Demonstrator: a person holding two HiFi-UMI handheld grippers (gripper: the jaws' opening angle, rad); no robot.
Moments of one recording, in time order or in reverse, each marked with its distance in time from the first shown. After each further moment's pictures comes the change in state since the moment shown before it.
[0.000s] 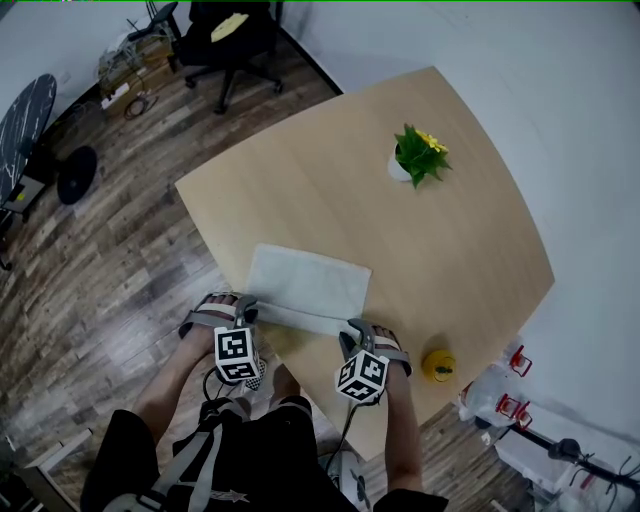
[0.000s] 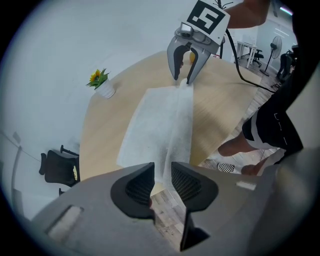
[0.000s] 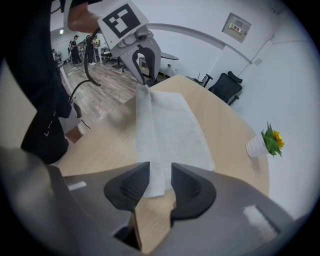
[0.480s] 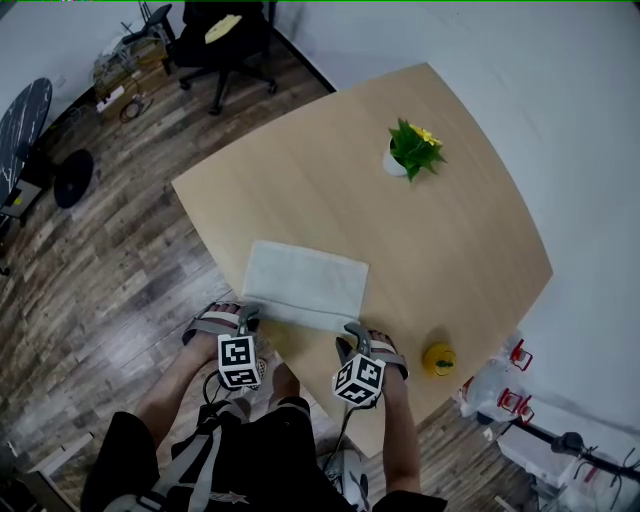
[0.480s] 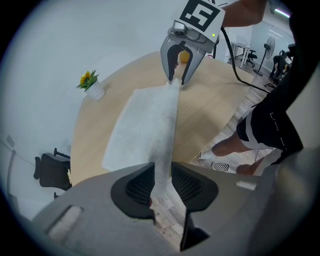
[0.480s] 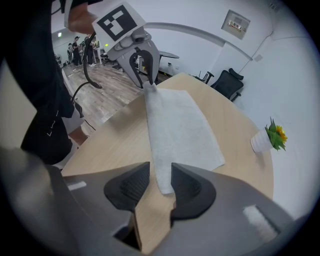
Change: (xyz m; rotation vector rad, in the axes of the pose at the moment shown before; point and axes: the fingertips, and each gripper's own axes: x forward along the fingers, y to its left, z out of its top) left arm 0.006 -0.036 0.006 0.034 -0.011 -0.053; right arm 0.000 0.028 -0.008 0.021 0.012 0.028
